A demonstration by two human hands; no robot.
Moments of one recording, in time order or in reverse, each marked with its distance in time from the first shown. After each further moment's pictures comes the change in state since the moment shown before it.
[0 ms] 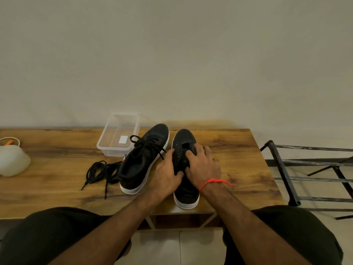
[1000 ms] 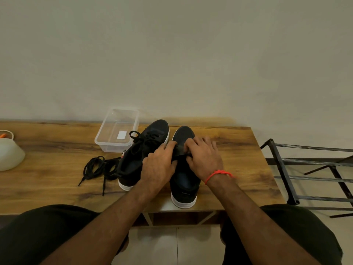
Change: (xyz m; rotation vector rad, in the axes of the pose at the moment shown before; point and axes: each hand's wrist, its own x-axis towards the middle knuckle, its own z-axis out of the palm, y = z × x) left_hand 0.017 -0.006 -0.017 0.474 0.122 0.115; right_hand 0.013 0.004 -0.016 0.081 0.146 -0.181
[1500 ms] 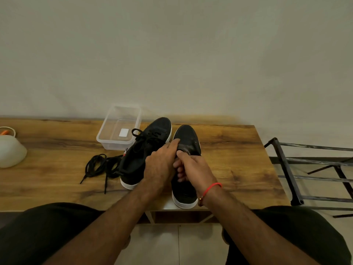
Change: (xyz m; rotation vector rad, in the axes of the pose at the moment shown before) left_hand -0.001 0.002 0.001 0.004 -0.002 0.025; right_hand -0.026 -0.048 -0.007 1.270 -0.185 0.646
